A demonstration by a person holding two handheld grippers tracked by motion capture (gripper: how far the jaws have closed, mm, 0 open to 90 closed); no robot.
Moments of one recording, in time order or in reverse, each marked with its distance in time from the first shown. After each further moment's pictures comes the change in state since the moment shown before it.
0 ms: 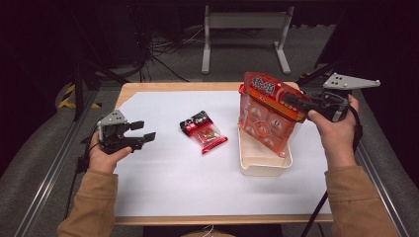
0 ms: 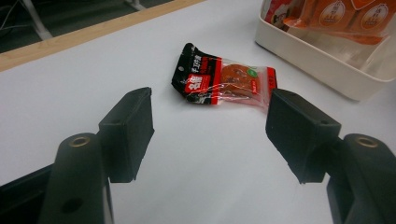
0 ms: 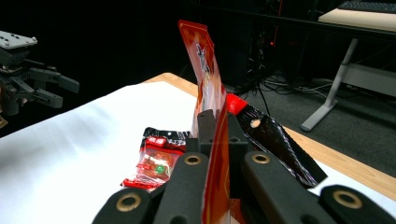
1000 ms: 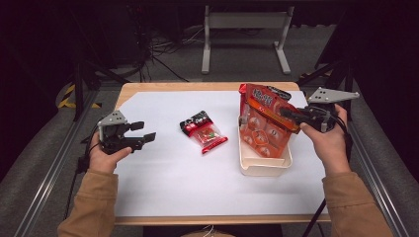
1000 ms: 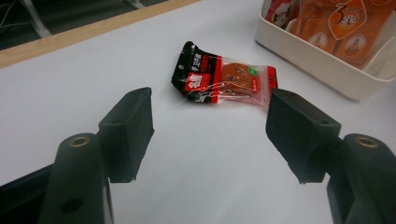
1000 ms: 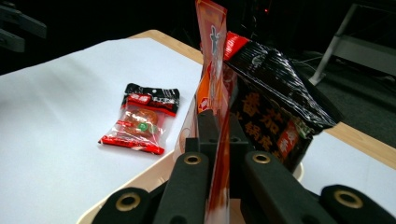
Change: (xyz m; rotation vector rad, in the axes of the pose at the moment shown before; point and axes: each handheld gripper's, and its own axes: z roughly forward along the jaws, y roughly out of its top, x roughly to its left) left arm 0.001 -0.001 0.001 0.008 0.002 0.001; right arm 0.001 -0.034 0.017 0.140 -0.050 -0.046
